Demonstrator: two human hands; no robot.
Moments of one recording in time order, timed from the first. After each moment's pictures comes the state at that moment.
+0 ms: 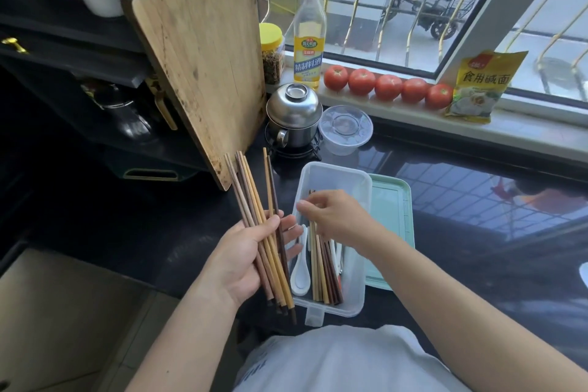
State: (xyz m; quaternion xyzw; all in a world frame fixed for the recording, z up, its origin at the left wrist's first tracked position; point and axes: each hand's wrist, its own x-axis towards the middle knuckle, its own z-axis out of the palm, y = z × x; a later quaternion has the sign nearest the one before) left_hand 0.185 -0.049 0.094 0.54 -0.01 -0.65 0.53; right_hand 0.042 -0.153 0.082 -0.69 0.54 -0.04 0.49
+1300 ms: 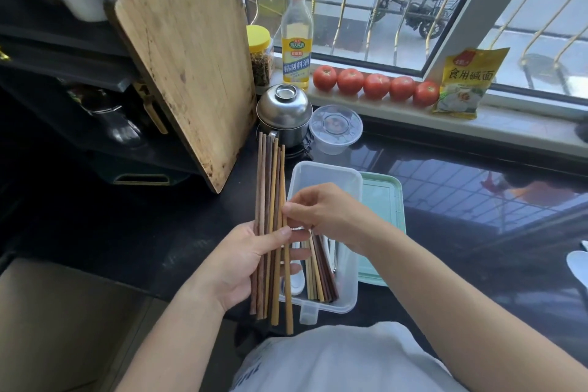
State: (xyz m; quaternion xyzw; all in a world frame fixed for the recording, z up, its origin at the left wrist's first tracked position) left_hand 0.184 -0.044 0.106 0.56 -0.20 -0.69 0.42; right_hand 0.037 -0.147 0.108 -0.66 0.48 -0.06 0.58
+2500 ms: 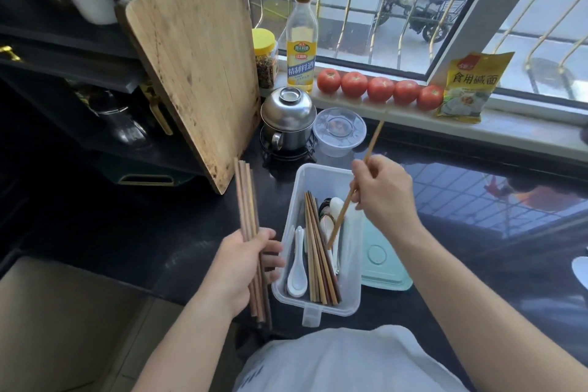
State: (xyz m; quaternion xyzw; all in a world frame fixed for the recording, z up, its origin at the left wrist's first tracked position) left_hand 0.183 -0.039 0.075 0.67 -0.10 -0.58 0.46; right_hand 0.003 -0.177 0.098 -0.59 0.65 -0.31 0.37
